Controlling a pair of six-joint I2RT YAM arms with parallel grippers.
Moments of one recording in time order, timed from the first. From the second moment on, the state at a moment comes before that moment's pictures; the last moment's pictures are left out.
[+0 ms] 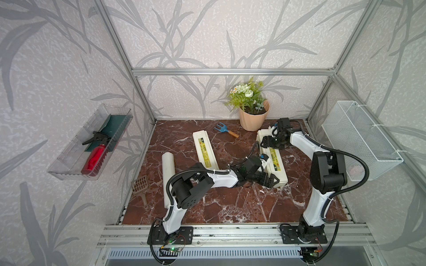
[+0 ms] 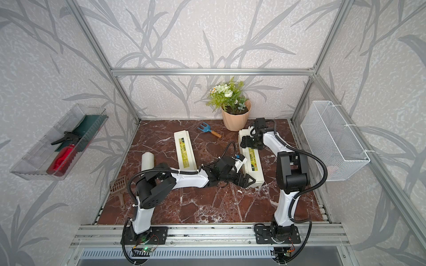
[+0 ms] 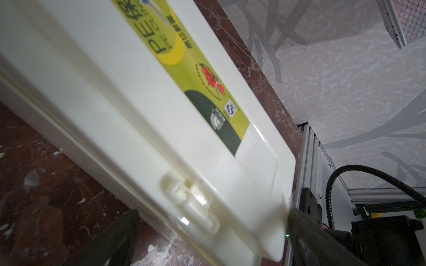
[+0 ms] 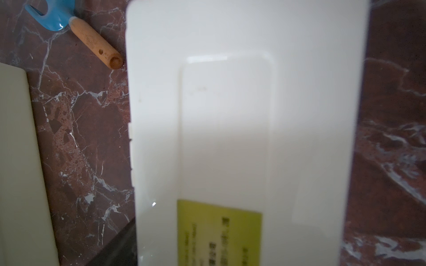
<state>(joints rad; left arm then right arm) -0.98 2.03 1.22 0.26 0.33 -0.59 0.12 1.93 1.48 -0.66 -0.27 0.17</state>
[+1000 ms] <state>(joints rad) -0.97 2.03 1.22 0.28 0.32 -0.60 0.15 1.95 1.50 -0.71 -0.24 0.19</state>
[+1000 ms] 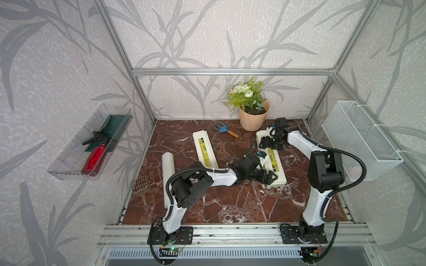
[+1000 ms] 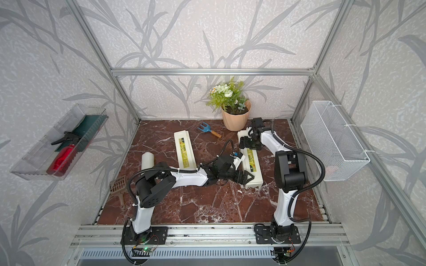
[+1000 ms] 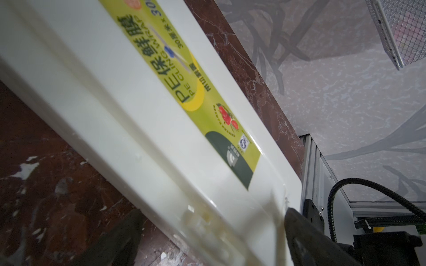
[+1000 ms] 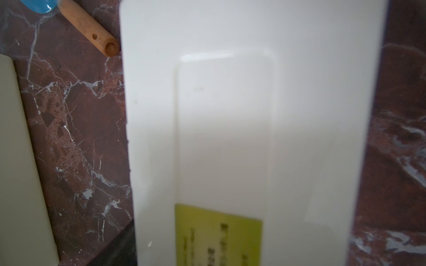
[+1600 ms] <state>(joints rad) -0.96 2.08 1.30 0.22 0.33 -0.58 0.15 1.93 1.46 -0.64 -0.22 0.18</state>
